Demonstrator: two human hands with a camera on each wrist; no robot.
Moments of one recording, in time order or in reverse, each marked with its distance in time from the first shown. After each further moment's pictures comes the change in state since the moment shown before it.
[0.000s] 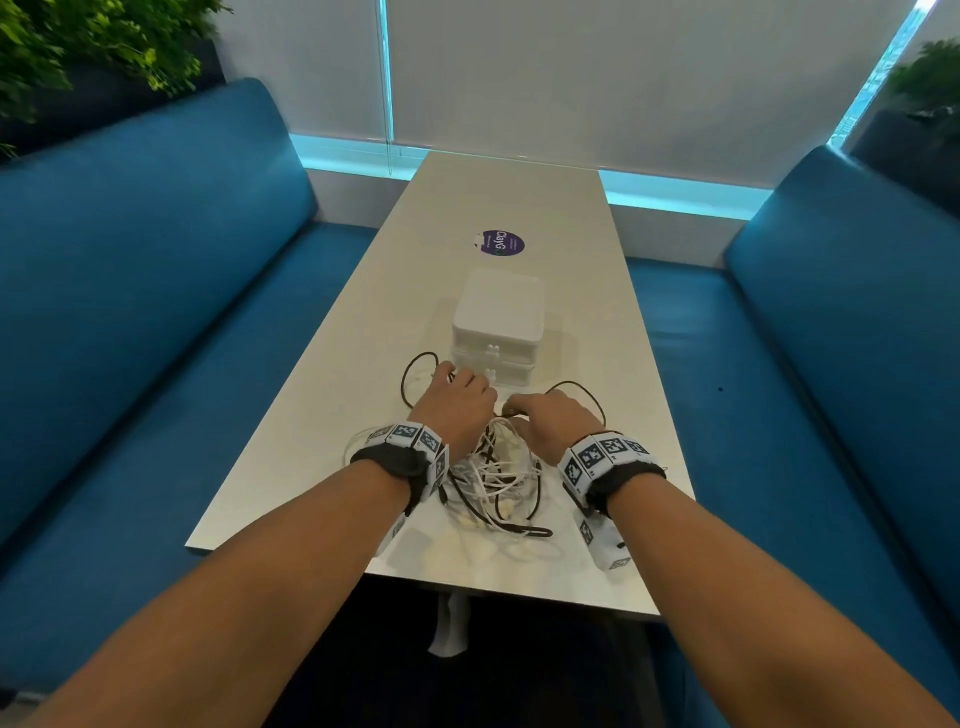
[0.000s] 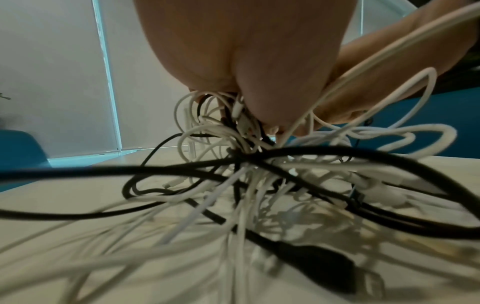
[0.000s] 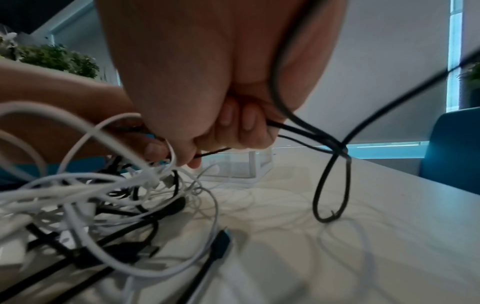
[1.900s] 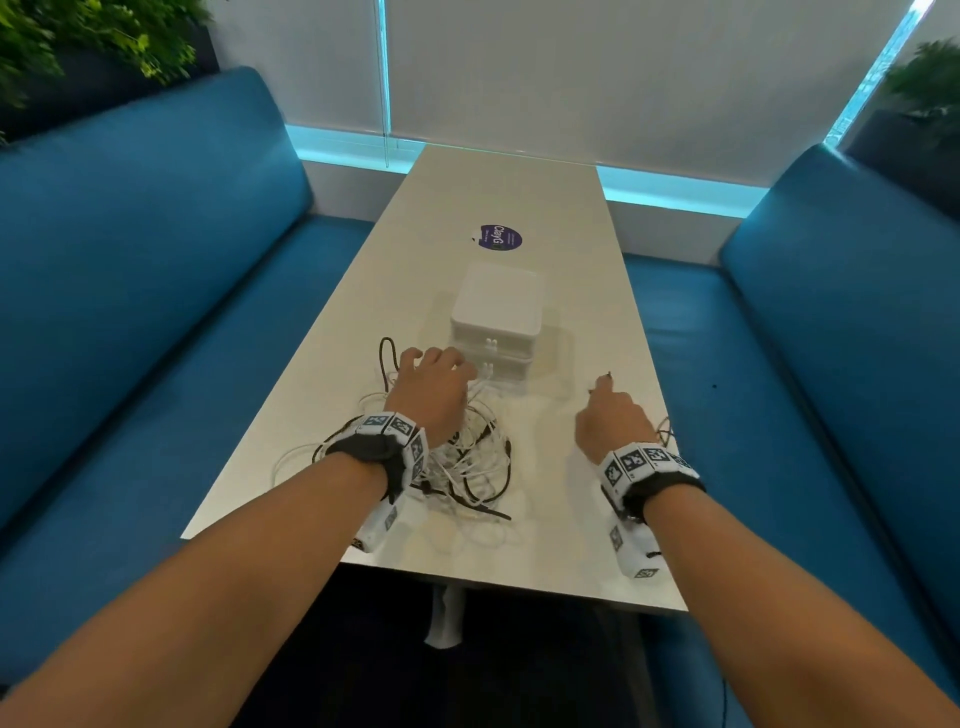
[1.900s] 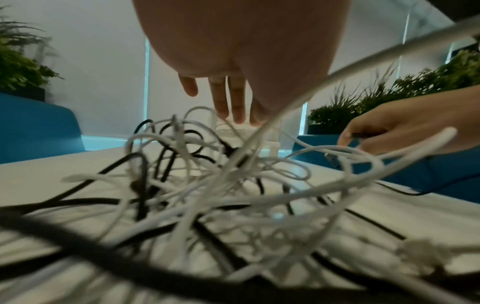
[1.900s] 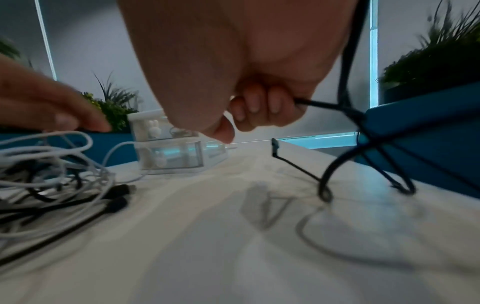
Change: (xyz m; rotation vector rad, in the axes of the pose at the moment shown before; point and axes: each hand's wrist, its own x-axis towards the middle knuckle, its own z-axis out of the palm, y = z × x) left_hand -0.010 -0.020 0.003 -0.331 0.133 -0.181; right_hand -0.020 0.048 0.003 0.011 0.161 0.445
